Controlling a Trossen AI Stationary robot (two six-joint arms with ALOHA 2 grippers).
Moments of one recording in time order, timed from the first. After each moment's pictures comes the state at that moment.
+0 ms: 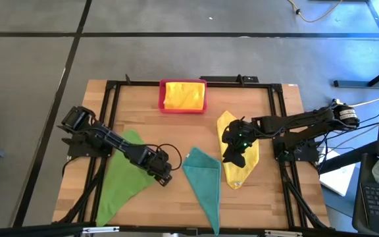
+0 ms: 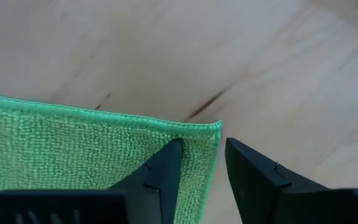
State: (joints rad) left arm -0.39 1.72 0.89 -0.49 0.01 -1.28; right arm 0.05 1.27 0.77 -0.37 -0.41 0.49
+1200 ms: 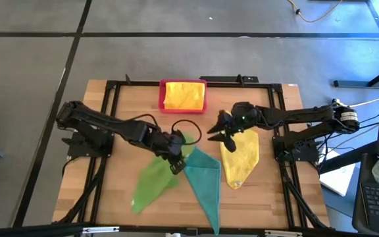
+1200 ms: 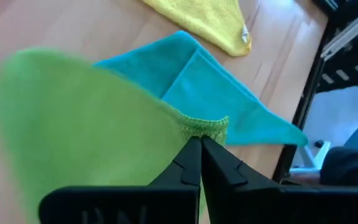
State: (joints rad) left arm -0.25 1.58 1.43 -0.77 -0.08 -0.85; right arm -0.13 1.26 0.77 0.02 -0.32 0.19
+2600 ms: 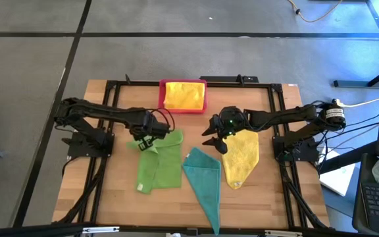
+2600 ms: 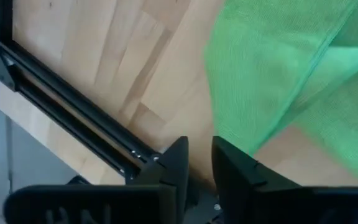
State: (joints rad) left arm -0.03 1.53 1.23 -1.53 -0.26 -0.65; right arm -0.12 1.45 0.77 0.10 -0.32 0.21
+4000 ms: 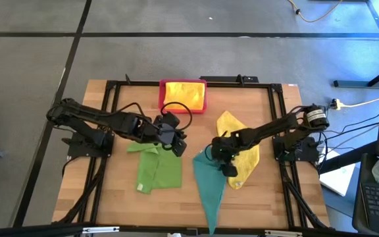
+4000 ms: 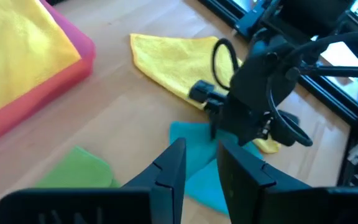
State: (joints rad) left arm -0.21 1.48 1.41 -0.71 -0.44 -0.85; right arm 0.11 1.73 0.79 -0.32 -0.26 0.09
